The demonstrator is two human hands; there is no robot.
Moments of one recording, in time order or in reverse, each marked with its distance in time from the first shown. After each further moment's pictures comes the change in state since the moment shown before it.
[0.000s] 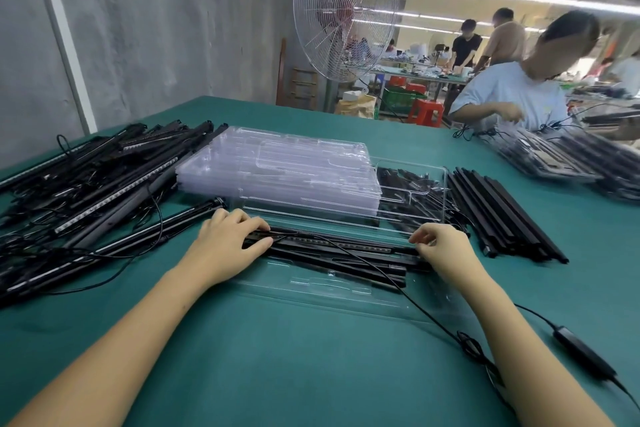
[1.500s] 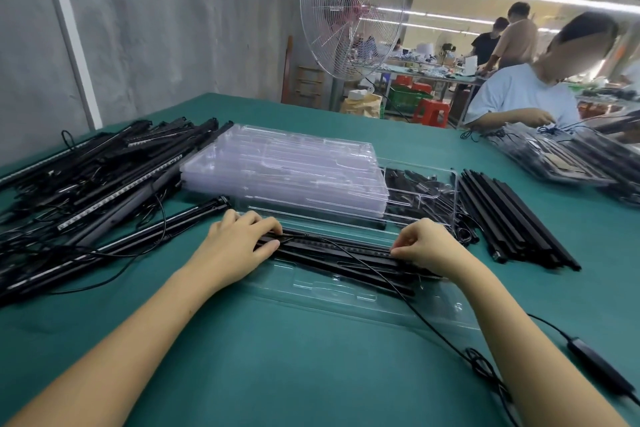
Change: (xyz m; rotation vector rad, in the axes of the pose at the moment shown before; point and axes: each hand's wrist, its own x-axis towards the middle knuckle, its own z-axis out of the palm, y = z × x) left_hand 0.001 0.008 -0.001 0.020 -0.055 0.018; right_hand 0.012 -0.038 0.000 -0.043 -0.277 -0.069
